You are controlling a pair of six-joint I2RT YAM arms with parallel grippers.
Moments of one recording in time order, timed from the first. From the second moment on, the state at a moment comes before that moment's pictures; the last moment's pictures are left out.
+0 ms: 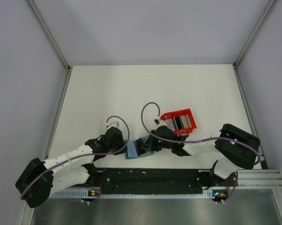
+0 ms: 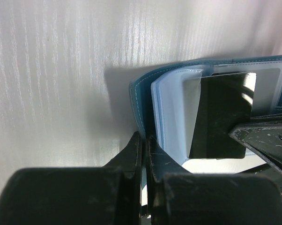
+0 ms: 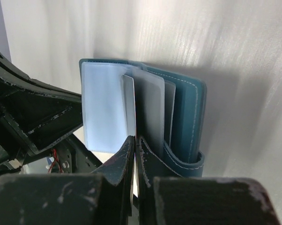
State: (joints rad) left arm -0.74 0.99 0.34 -0.28 -0.03 -0.94; right arm 1.05 1.56 0.56 0.36 -0.01 1.07
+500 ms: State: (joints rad) left arm -0.74 1.00 0.34 -0.26 -0.03 -0.94; right arm 1.01 1.58 0.56 0.36 -0.01 1.04
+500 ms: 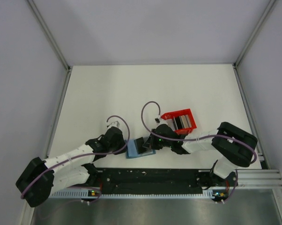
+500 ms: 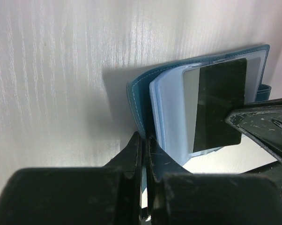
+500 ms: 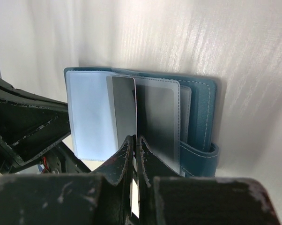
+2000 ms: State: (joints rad) left arm -0.74 1.00 0.34 -0.26 -0.03 -0.94; right arm 1.08 1.70 0.83 0.09 -0.10 0.94
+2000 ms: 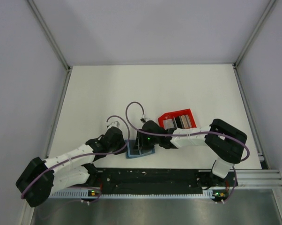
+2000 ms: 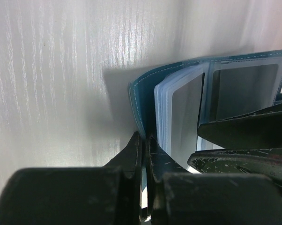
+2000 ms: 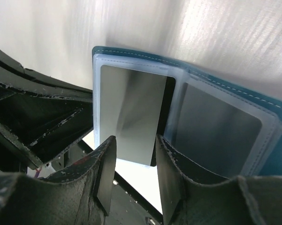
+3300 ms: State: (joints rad) left arm -0.74 1.00 0.34 -0.26 -0.03 -0.91; right arm 1.08 1.73 0.85 0.10 -0.09 0.83
